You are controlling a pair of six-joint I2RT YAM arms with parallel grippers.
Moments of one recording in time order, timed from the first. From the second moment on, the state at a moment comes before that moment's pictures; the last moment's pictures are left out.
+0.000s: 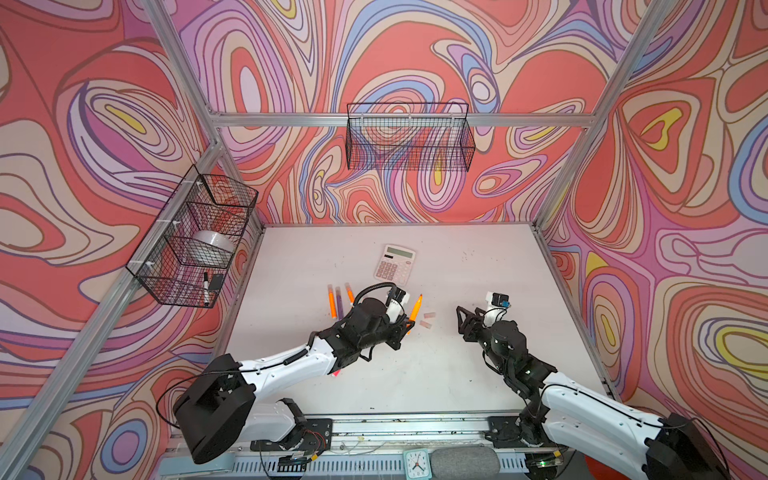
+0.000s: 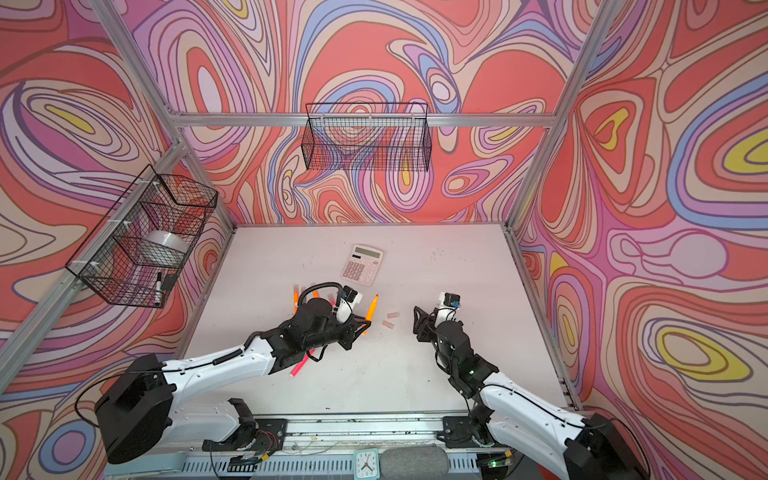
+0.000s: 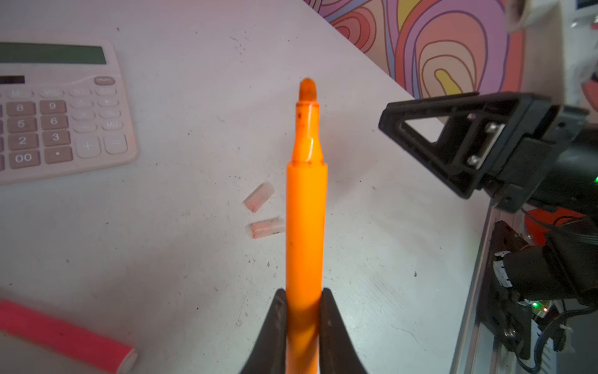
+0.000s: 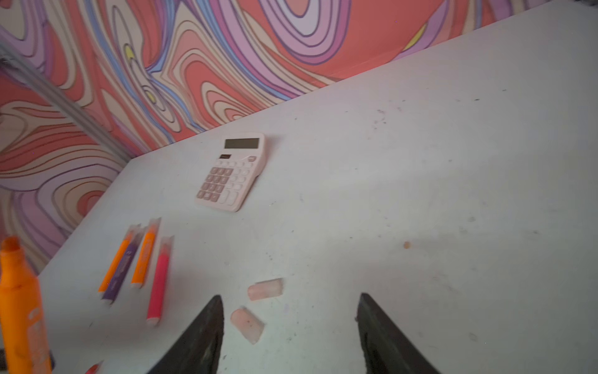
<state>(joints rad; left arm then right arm) -0.82 1.29 0.64 0.19 0.16 -0.29 0.61 0.88 0.22 0.38 0.24 0.55</state>
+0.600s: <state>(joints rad) -0.82 1.25 0.62 0.28 0.25 -0.27 0.83 0.91 0.32 0.58 0.01 0.65</state>
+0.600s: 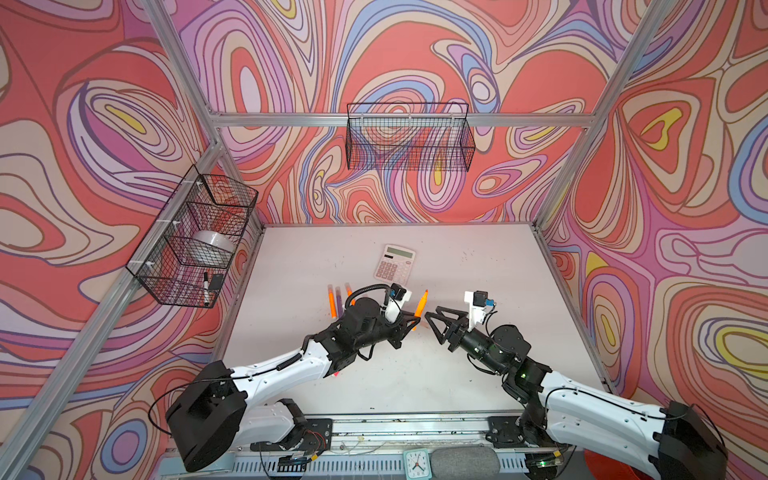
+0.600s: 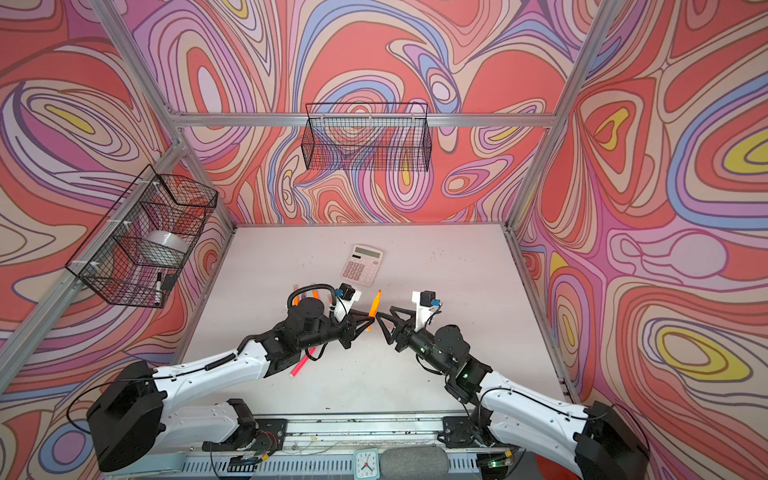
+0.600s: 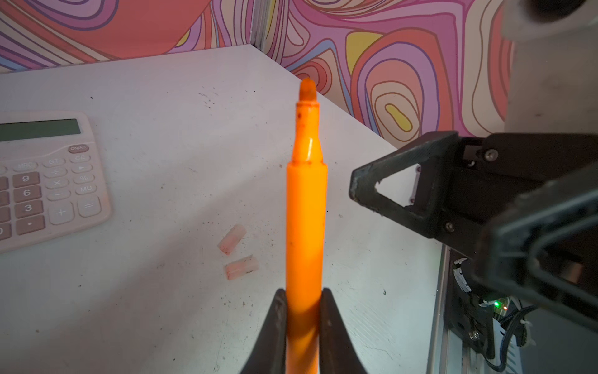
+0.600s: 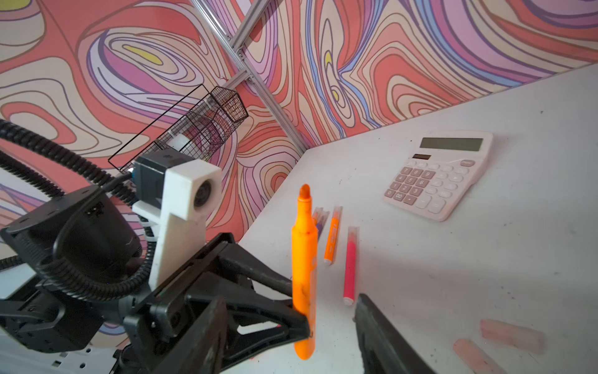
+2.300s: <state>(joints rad) -0.82 1.28 0.62 0.29 0.38 -0.28 0.94 1.10 0.48 0.48 0.10 0.70</state>
